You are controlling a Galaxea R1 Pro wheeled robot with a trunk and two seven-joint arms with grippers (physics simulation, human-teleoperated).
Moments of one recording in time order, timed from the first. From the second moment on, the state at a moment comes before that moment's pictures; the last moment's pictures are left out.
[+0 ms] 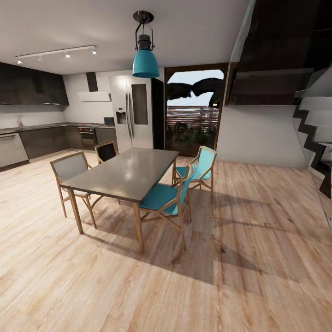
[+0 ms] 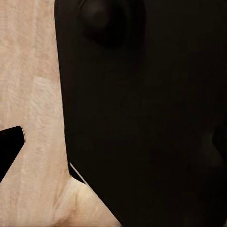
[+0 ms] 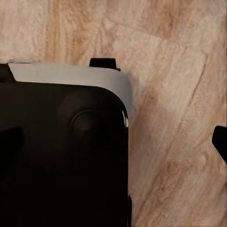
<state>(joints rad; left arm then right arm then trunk) 0.06 -0.01 0.01 -0.06 0.00 0.00 0.00 -0.06 -0.04 0.00 -0.06 0.00 -0.04 0.00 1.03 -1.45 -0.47</state>
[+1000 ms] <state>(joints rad) 0.07 0.01 0.02 -0.80 0.00 0.00 0.00 -0.07 -0.10 0.00 -0.62 0.01 -0.20 -0.03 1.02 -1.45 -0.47</state>
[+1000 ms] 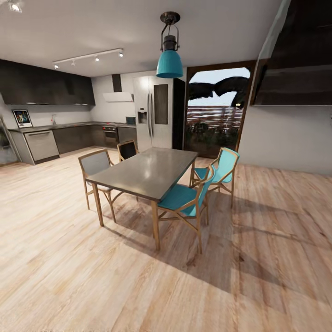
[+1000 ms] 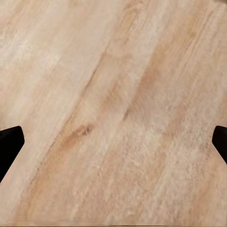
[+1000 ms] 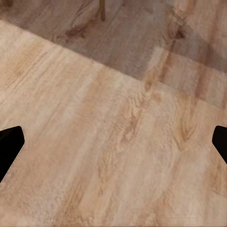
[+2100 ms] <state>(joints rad) 0.07 0.01 0.04 -0.77 0.00 0.00 0.00 -0.06 -0.11 0.00 -0.58 0.01 -0.19 -0.02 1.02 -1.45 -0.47</state>
